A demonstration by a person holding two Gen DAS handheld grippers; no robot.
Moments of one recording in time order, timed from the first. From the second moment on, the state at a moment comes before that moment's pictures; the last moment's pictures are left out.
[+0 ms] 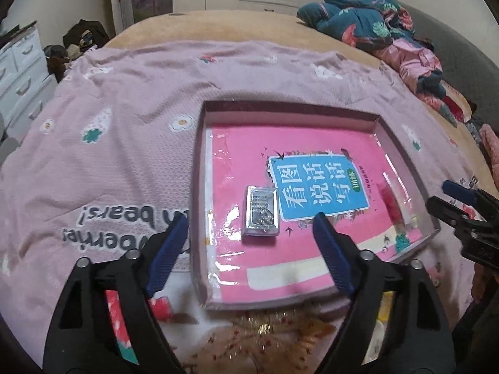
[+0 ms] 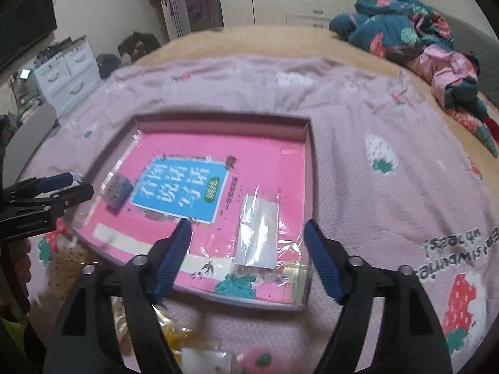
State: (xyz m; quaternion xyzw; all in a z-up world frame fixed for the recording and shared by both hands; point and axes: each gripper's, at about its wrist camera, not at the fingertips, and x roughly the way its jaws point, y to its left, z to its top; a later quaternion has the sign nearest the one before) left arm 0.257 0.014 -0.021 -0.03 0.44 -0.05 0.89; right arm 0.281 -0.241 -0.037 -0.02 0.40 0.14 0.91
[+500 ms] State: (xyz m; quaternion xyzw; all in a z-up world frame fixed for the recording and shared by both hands) left arm 0.191 0.030 0.039 -0.05 0.38 -0.04 0.92; right arm 0.201 -0.267 0.033 -0.01 0.31 0.15 0.94
